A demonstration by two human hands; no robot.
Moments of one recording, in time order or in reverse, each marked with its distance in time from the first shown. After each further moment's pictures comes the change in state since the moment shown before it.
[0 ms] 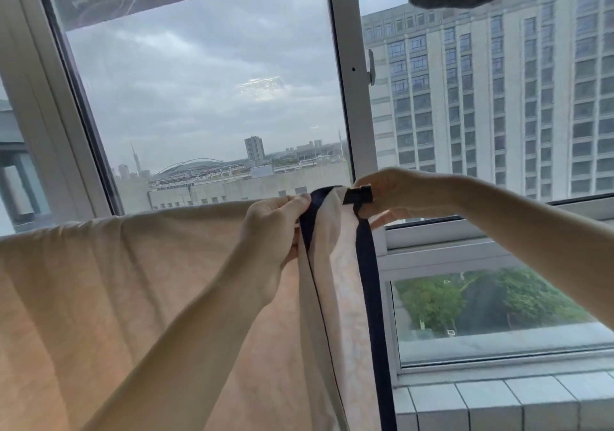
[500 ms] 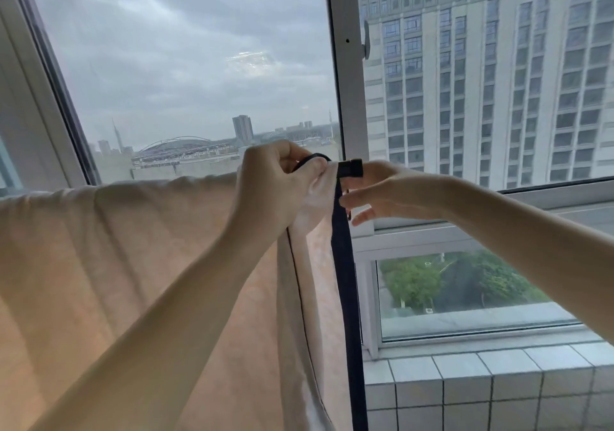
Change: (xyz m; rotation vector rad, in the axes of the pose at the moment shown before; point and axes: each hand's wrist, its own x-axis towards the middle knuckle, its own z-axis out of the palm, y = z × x) left_hand 0.019 -0.001 0.013 0.462 0.153 0.475; right_hand -0.012 0.012 0.027 0.084 -0.086 -0.064
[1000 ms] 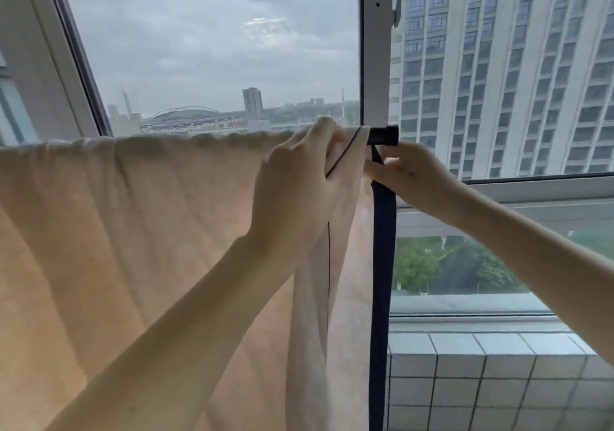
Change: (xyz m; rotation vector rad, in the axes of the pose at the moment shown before) left_hand -0.038 -0.011 -0.003 0.391 0.118 0.443; right_hand -0.007 0.019 0.042 -0.438 0.581 -0.195
